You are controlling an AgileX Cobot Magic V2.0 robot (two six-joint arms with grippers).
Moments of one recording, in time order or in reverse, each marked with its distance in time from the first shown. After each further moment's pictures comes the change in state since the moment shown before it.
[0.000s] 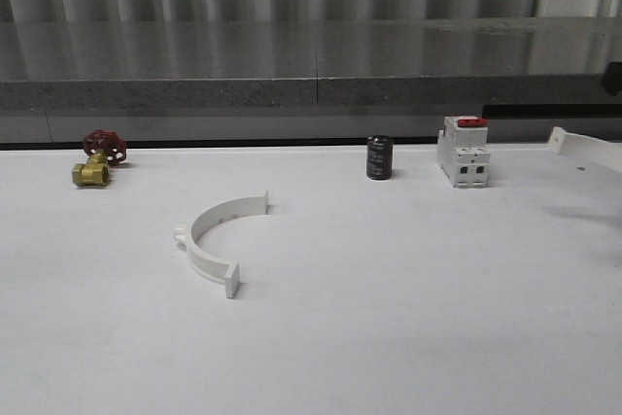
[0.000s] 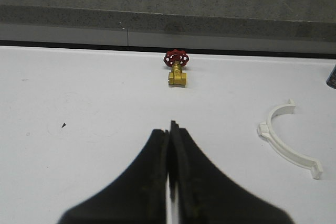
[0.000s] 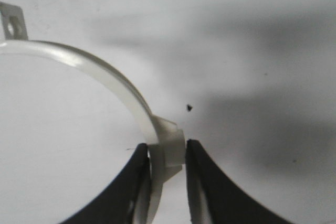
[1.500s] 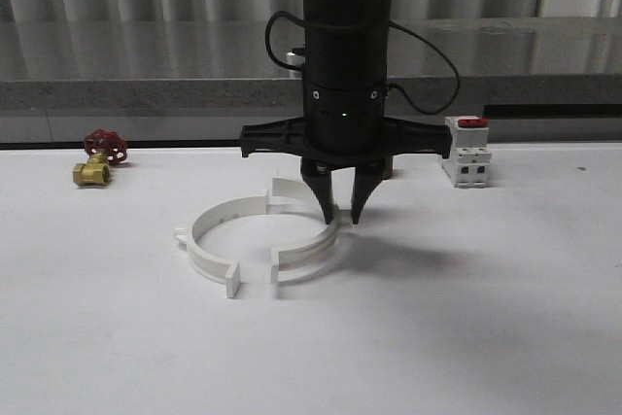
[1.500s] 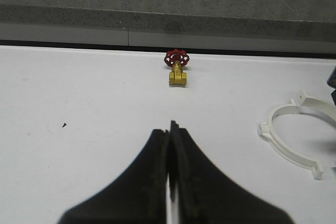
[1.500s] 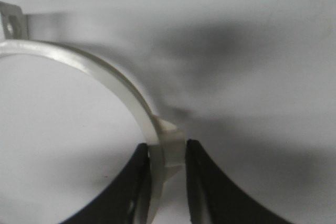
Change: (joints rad) left arm 0.000 0.000 0.000 0.000 0.000 0.000; right arm 0.715 0.407 -0.448 -0.317 0.091 0.838
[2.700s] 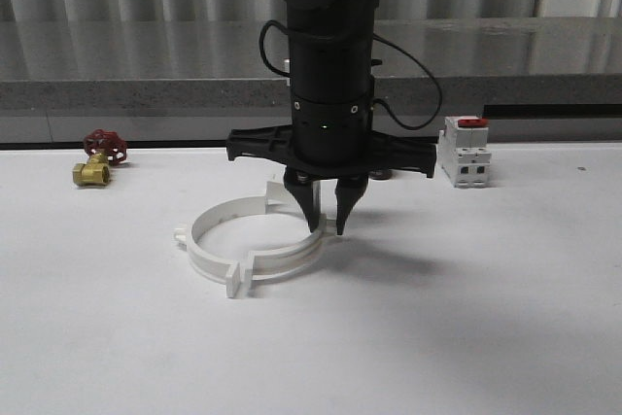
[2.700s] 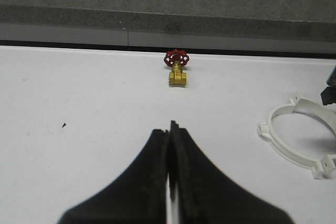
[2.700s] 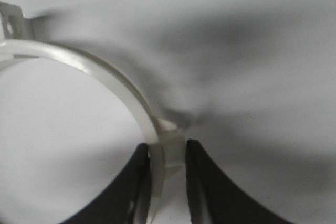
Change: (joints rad) left arm 0.000 0.000 0.000 0.000 0.000 0.000; right arm 0.025 0.017 -0.007 0.000 -0.020 0.139
